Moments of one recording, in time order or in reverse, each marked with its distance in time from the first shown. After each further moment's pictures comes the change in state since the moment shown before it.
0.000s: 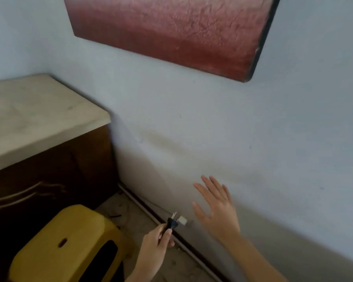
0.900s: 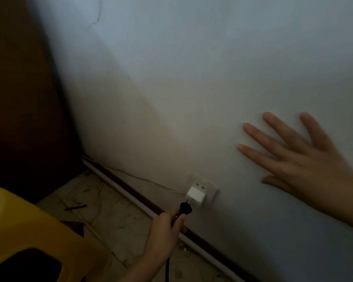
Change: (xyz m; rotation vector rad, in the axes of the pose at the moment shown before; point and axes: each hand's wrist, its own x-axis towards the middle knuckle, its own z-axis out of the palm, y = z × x) left_hand 0.241 -0.320 0.151 0.190 -0.054 0.177; right_hand -0.010 0.203 0.224 -1.052 0.206 -0.602
